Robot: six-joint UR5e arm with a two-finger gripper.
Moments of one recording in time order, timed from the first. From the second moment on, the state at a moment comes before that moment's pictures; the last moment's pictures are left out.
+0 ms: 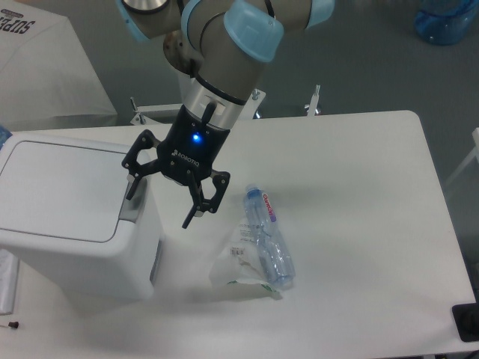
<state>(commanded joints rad) 2.41 -1.71 -1.69 -0.89 0.86 0.53</state>
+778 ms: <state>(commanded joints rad) 2.40 -1.72 -1.71 -0.85 0.90 0.53</state>
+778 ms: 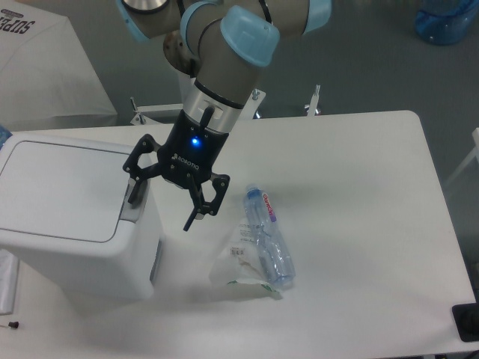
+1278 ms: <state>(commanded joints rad) 2.41 -1.72 -1.67 -0.85 0.88 0.50</state>
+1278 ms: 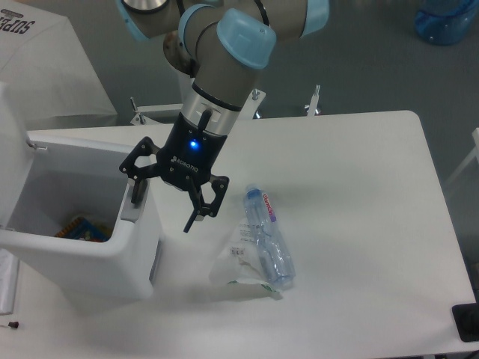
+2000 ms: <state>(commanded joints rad) 2.58 -1.92 -1.46 -0.85 0.90 0.72</state>
